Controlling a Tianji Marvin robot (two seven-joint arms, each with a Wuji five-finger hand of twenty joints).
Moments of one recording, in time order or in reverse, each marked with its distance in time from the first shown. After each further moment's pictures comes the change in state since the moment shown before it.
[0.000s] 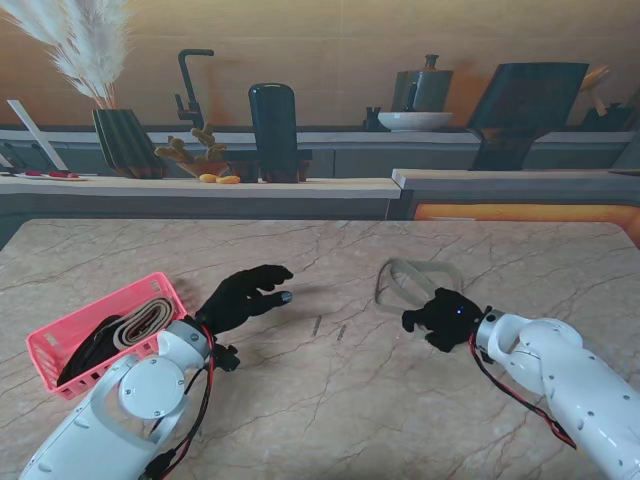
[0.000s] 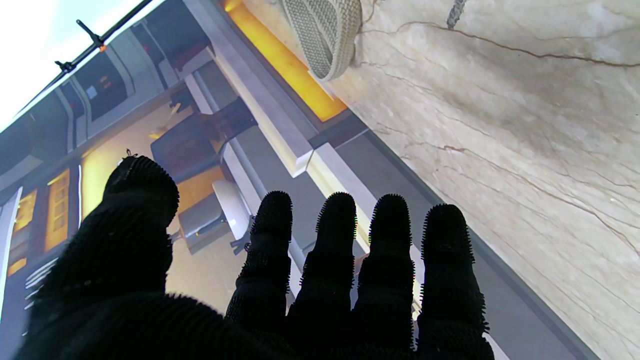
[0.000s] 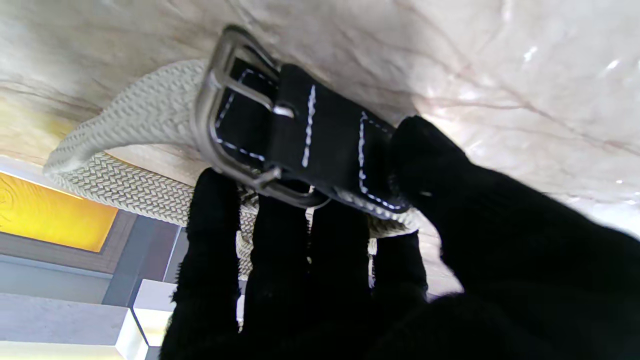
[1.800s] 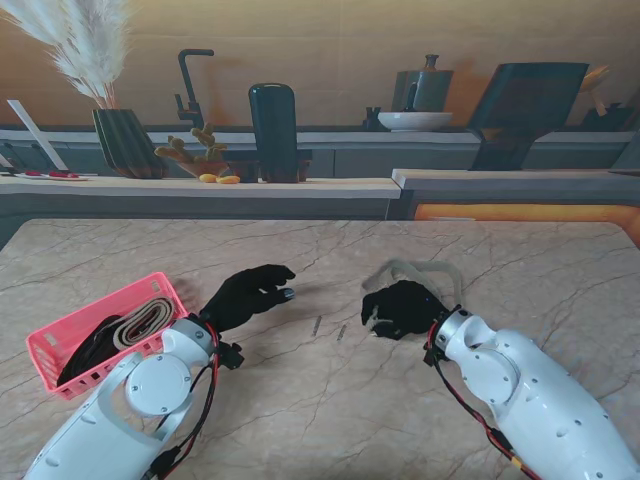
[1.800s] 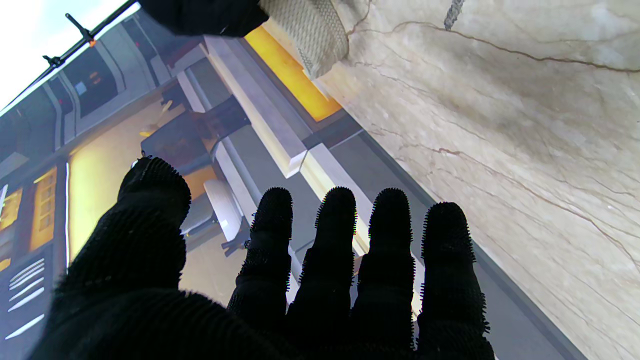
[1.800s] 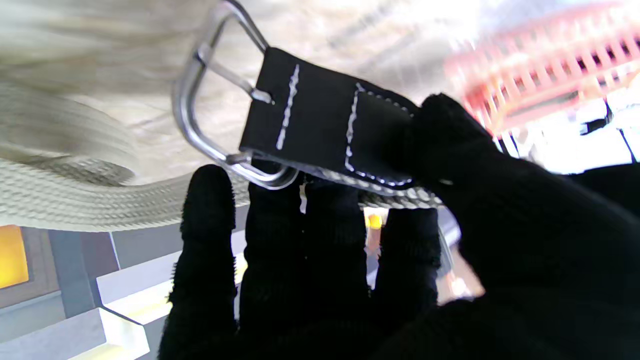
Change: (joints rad) left arm -0.026 -0.008 0.026 0.025 -0.007 0.025 0.015; right arm -0.102 -0.119 0.049 -0.186 0.524 0.106 0.118; left_hand 0.061 0.031 -0.034 0.000 0.027 -0.002 0.000 0.012 0.039 -0.005 0.000 0.005 0.034 0.001 0.024 0.013 0.008 0.005 0.029 0.011; right_hand -0.054 -0.089 0.001 -0.021 0.389 -0.125 0.040 -0.317 0.127 0.056 -0.062 -0.056 0.084 0.052 0.035 0.031 0.011 0.041 -0.009 -0.001
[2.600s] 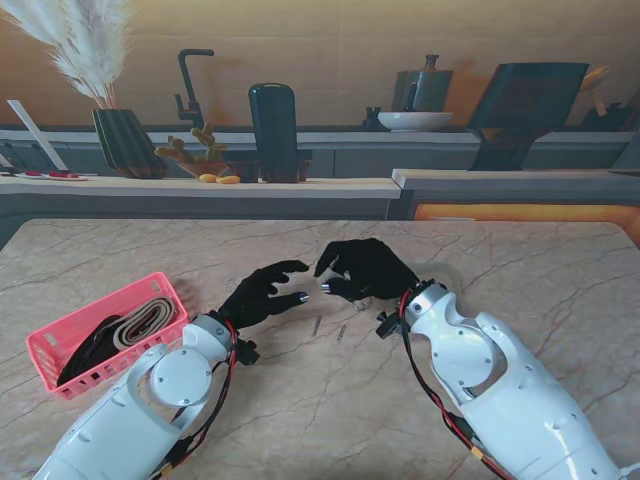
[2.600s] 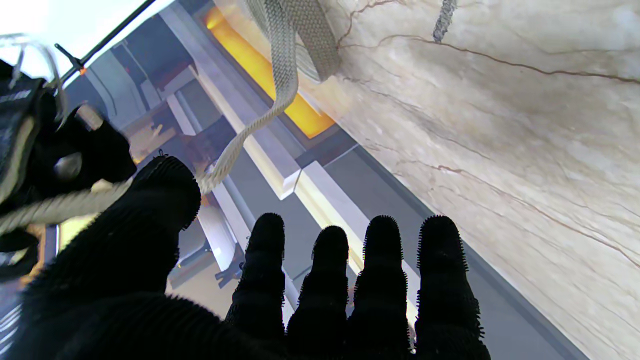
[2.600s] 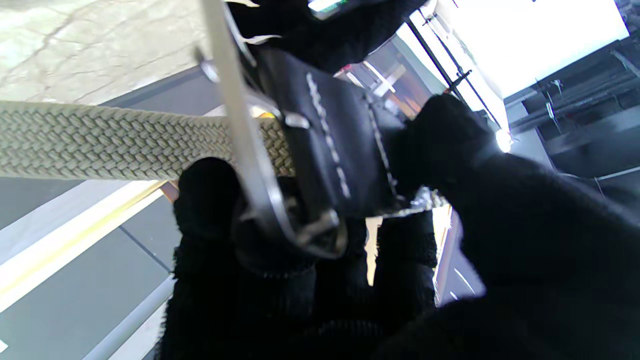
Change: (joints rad) left arm -0.121 -0.017 0.129 0.151 0.031 -0.036 0.066; right arm -0.006 -0.064 -0.016 -0.232 0.385 0.063 0.013; left_hand -0.079 -0.084 0.248 0.002 -0.215 -0.037 -0.002 -0.027 -0.313 -0.038 -0.028 -0.041 -0.178 -0.067 -0.087 -0.047 -0.074 -0.050 -0.112 0.000; right_hand 0.000 0.002 -0.034 0.015 0.005 0.035 -0.009 0.043 0.061 0.012 -0.011 0.009 0.307 -0.049 0.677 0.195 0.421 -0.104 0.405 0.132
